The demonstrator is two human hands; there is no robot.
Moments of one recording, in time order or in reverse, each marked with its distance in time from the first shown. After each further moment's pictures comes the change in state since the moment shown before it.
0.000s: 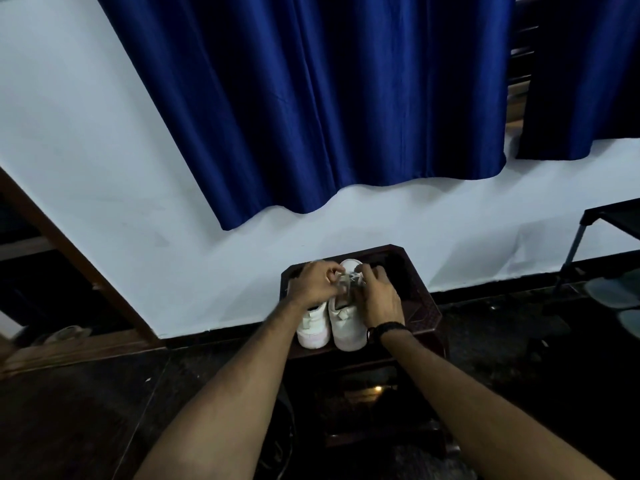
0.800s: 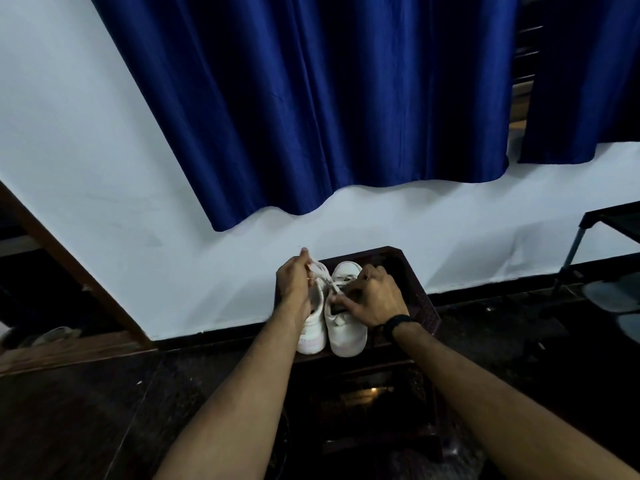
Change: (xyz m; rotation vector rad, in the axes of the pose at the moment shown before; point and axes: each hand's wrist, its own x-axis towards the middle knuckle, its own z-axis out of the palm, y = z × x) left_hand 0.013 0.005 0.002 -1.278 0.484 -0.480; right_hand 0.021 0.008 -0.010 -0.137 -0.110 -0.233
